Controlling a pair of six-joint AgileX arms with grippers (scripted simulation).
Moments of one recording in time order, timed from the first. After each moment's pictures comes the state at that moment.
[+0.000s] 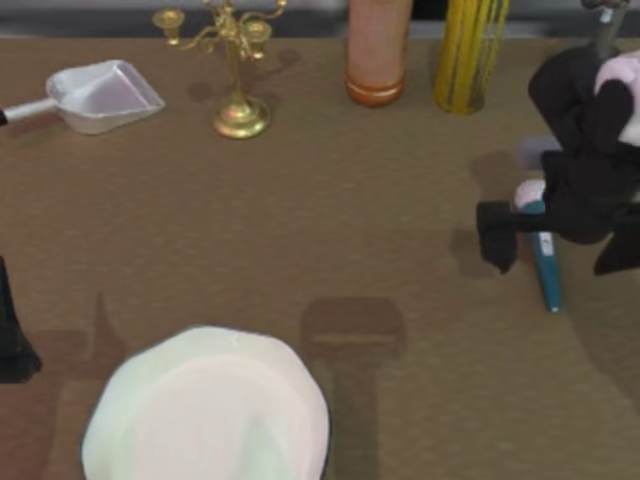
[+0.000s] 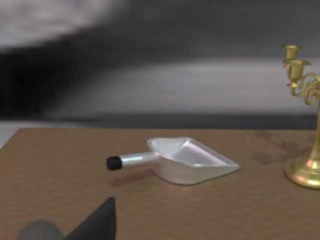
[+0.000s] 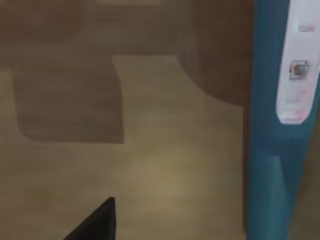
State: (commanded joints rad) left arm 0.00 0.00 0.00 0.00 0.00 0.00; right arm 0.30 1.98 1.31 -0.81 0.03 0.33
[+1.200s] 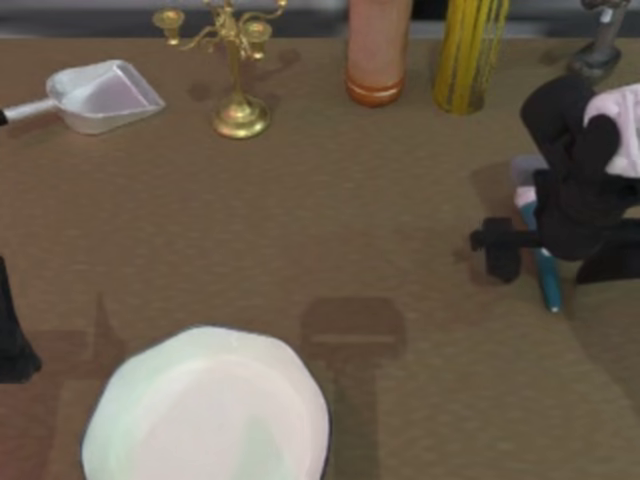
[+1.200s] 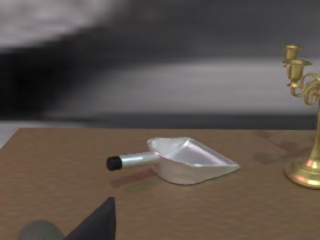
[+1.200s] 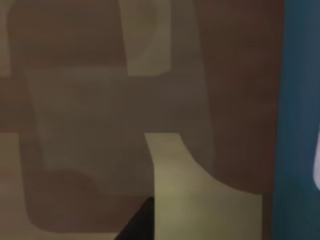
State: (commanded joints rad) left arm 0.00 0.00 0.00 0.00 0.00 0.00; right arm 0.30 2.08 1.23 -0.62 0.03 0.33
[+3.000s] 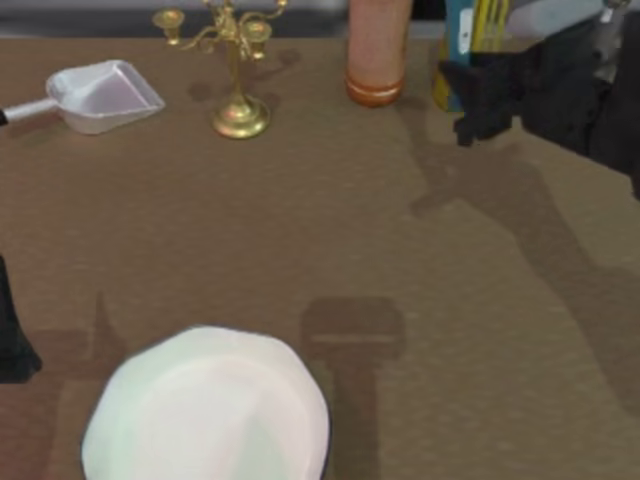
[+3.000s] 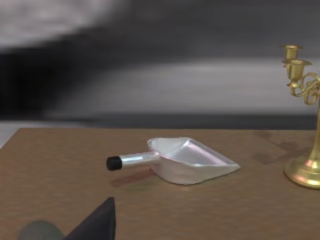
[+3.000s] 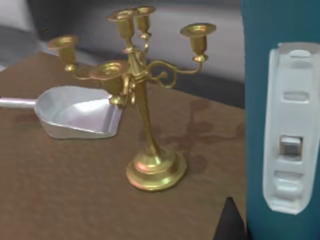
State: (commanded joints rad) left arm 0.00 0.00 0.00 0.00 0.00 0.00; right arm 0.29 1.74 0.92 0.60 -0.40 0.07
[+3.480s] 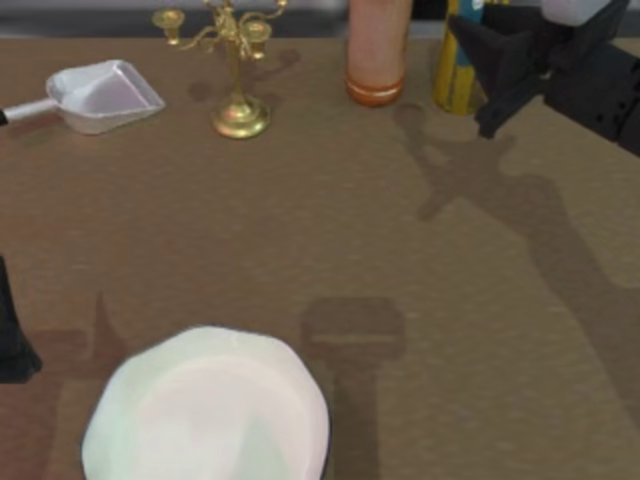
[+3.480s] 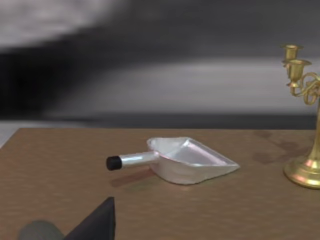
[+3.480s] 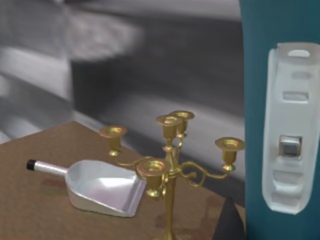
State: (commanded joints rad) left arm 0.00 0.00 0.00 0.00 0.00 0.00; right arm 0.28 1.65 0.85 0.81 -0.49 0.02
